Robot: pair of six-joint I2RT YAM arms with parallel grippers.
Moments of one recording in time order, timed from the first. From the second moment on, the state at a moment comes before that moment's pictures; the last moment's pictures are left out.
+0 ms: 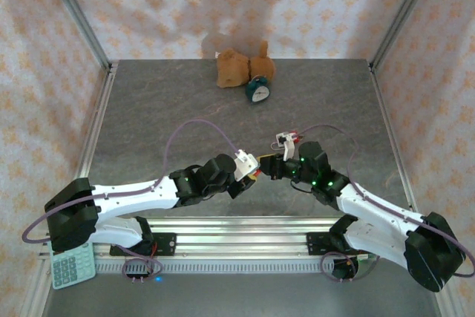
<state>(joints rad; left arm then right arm) -1.02 1.28 0.69 -0.01 -0.11 -0.03 0.66 0.96 0.41 0.16 -0.41 0.64</state>
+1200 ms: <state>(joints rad) -1.19 1.30 0.76 0.02 -0.71 0.37 0.58 0.61 0.48 -0.23 0.03 0.75</state>
